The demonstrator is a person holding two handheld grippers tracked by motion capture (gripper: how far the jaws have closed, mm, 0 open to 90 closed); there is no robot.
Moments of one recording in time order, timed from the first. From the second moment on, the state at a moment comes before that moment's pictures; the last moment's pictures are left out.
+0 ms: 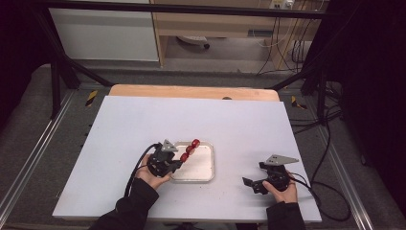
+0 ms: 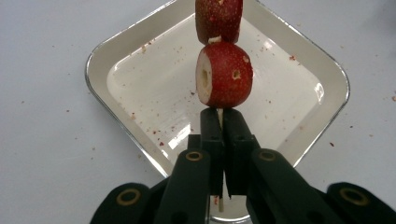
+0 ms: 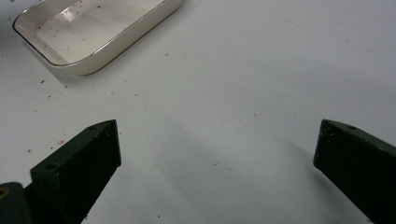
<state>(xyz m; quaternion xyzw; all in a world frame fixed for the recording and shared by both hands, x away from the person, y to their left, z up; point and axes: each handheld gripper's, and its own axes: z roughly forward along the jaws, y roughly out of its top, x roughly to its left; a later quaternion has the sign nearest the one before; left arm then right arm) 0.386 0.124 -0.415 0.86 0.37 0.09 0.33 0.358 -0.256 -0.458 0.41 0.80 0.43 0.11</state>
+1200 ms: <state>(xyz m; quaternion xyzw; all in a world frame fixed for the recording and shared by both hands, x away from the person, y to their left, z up) 0.393 0.100 -0.426 0.89 0.38 0.10 0.25 0.355 -0.258 -0.457 0.41 0.80 0.44 0.10</state>
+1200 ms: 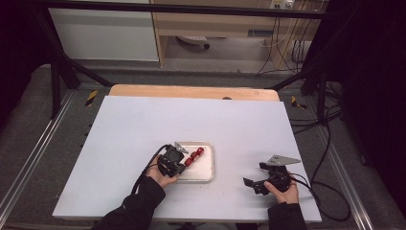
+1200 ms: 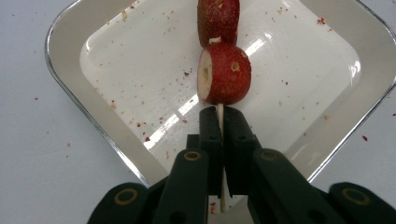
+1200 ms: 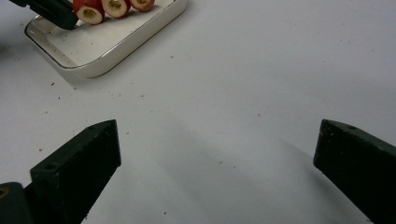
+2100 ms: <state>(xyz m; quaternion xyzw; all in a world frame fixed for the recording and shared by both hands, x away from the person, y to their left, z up) 0.369 0.191 -0.414 0.87 0.34 0.09 0.36 0.355 -0.257 -0.458 0.41 0.79 0.44 0.10</state>
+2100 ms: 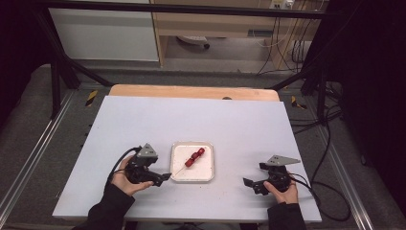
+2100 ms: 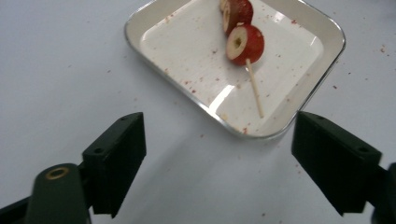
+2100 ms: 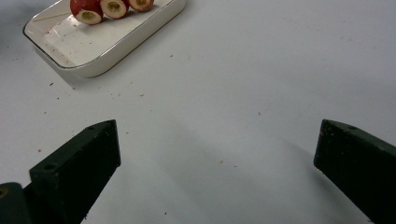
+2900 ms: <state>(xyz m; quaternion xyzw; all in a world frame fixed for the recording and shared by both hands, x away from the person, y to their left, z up) 0.347 0.279 -0.454 0.81 0.40 0.11 0.40 0.354 -0.256 -0.460 0.41 0.80 0.42 0.09</state>
